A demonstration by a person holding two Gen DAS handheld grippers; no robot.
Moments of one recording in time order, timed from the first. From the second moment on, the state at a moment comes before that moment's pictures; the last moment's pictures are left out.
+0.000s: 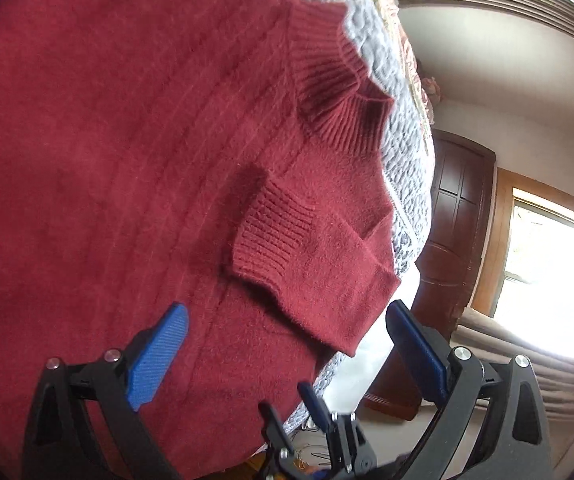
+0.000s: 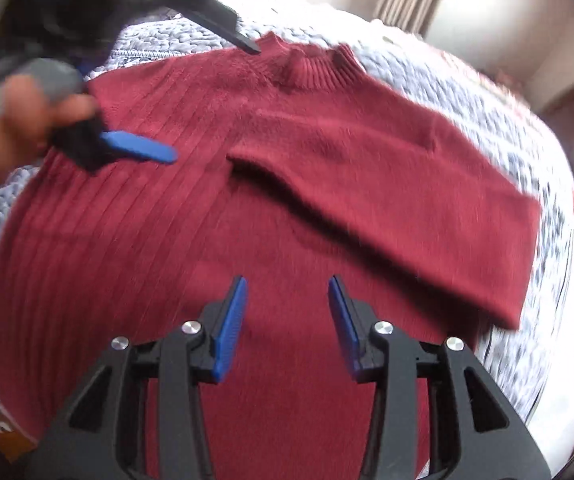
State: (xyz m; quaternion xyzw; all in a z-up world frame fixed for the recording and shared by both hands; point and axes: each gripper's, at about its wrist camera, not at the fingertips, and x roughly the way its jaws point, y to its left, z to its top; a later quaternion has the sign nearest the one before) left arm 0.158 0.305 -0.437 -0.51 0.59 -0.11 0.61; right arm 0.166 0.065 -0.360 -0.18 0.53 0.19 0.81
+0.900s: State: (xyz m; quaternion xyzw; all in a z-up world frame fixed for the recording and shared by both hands) left arm 0.218 0.256 -0.405 -0.37 0.62 -0.09 0.69; right arm 0.143 0.030 -0.301 -0.06 0.53 0.20 0.82
